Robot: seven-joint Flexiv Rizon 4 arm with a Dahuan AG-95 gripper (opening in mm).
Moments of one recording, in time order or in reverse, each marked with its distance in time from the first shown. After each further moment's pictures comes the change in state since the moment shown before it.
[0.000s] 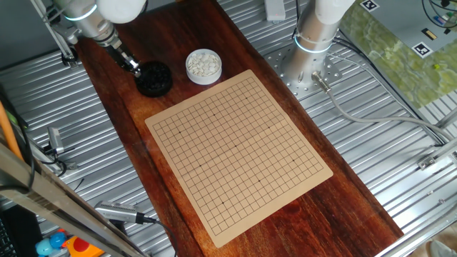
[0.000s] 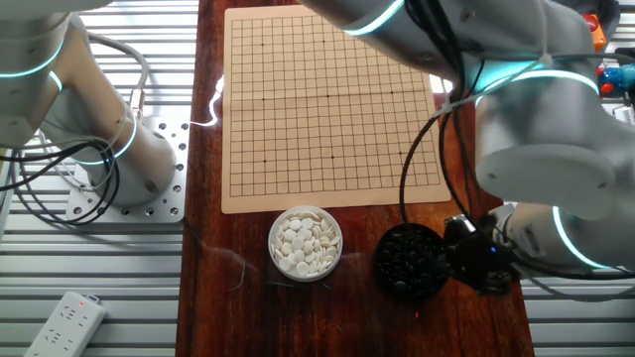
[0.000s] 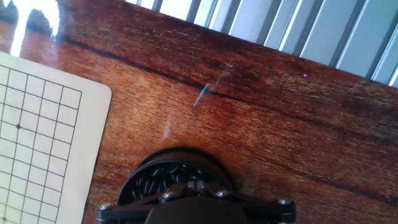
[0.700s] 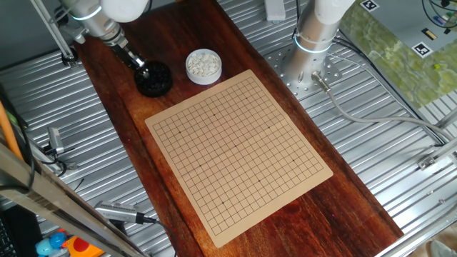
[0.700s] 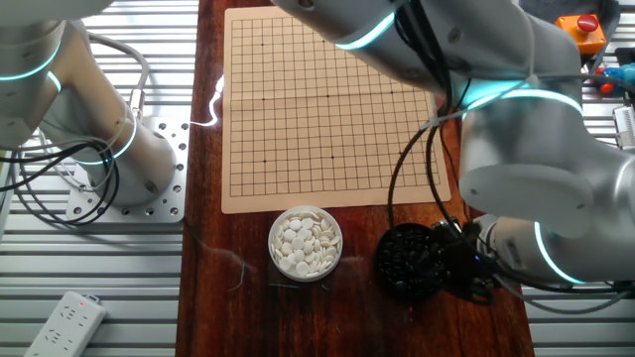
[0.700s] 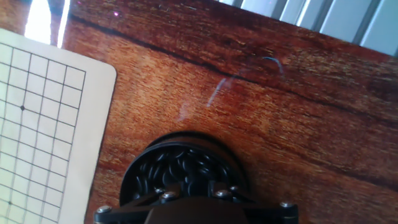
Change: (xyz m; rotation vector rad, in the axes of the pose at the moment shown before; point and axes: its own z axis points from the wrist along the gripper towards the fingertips) arm 0.012 0.004 0.016 -0.050 -0.003 -0.011
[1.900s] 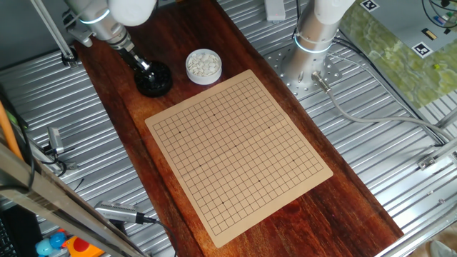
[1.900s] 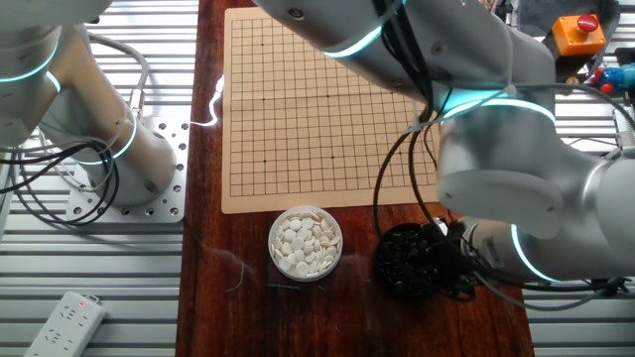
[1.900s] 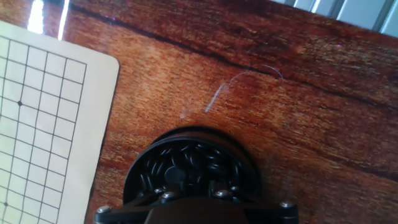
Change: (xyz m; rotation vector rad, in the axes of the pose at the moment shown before) arm 0.008 0.008 0.018 0.018 -0.011 0.011
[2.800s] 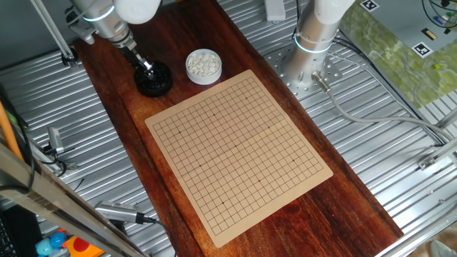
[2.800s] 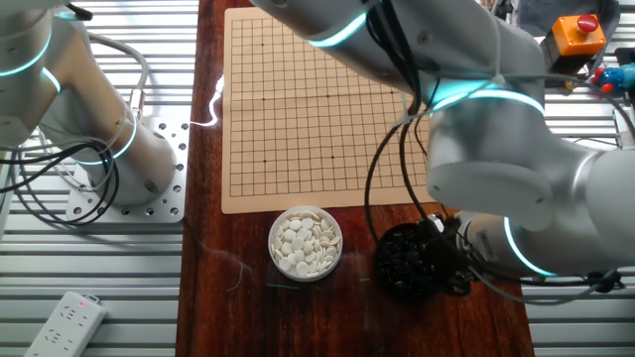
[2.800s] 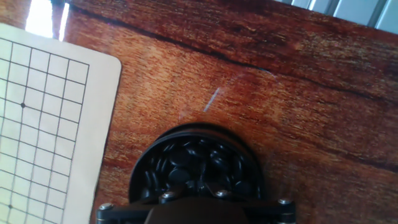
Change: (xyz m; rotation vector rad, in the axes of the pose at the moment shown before) arm 0.004 0.007 -0.008 0.010 -0.009 0.025
